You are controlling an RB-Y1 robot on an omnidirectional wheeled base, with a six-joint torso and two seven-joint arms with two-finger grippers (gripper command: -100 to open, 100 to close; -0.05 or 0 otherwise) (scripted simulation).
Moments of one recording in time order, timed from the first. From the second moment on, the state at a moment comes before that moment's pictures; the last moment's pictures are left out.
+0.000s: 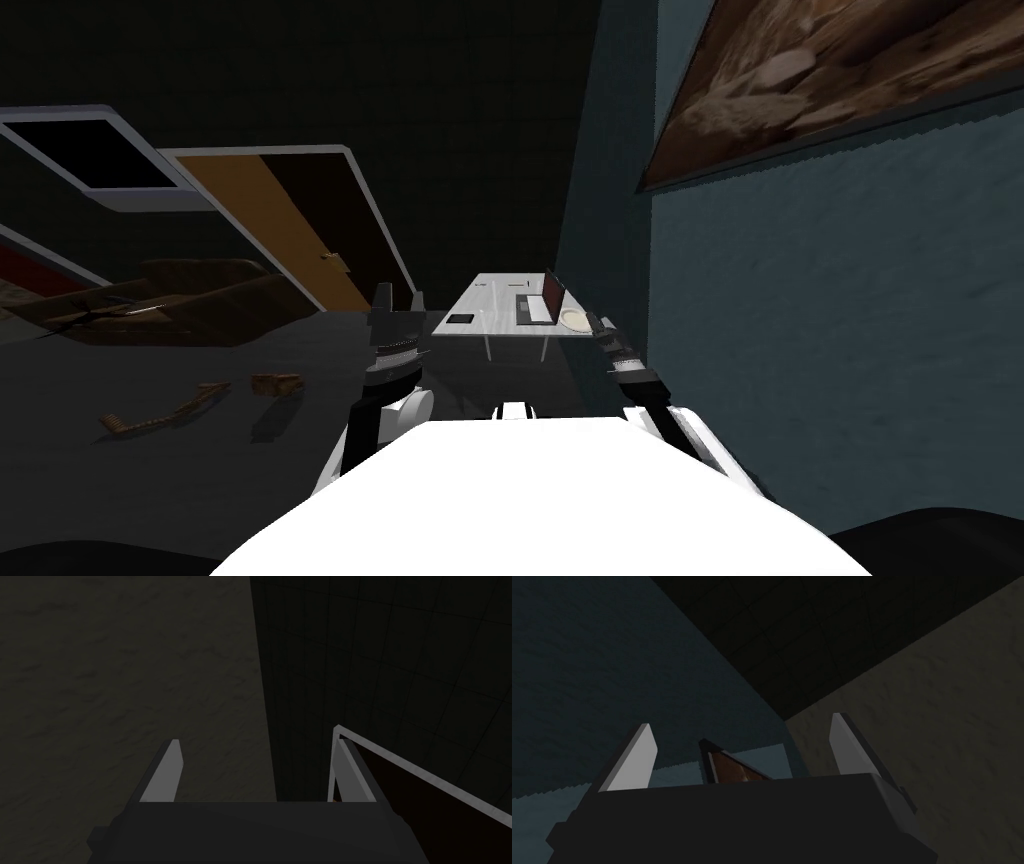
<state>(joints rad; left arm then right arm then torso) 0.45 0.02 0.01 -2.36 0.07 -0.50 0.00 0.52 -0.24 -0.13 -2.16 0.34 -0.32 0.36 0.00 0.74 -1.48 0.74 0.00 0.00</state>
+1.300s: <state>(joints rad) 0.45 0.02 0.01 -2.36 0.07 -0.50 0.00 0.51 -0.43 -0.19 -2.08 0.58 -0.19 0.55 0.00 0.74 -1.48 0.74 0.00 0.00</state>
